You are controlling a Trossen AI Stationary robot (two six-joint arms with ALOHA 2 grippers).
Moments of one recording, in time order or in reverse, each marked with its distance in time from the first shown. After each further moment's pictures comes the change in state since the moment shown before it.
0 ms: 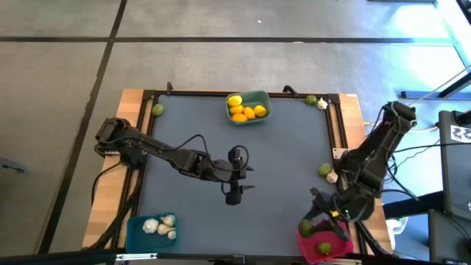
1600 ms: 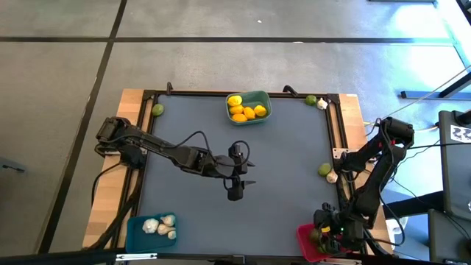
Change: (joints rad) left arm 0.035 0.001 -0.001 0.000 0.001 -0.008; right arm 0.165 0.361 0.000 -0.178 -0.118 0.548
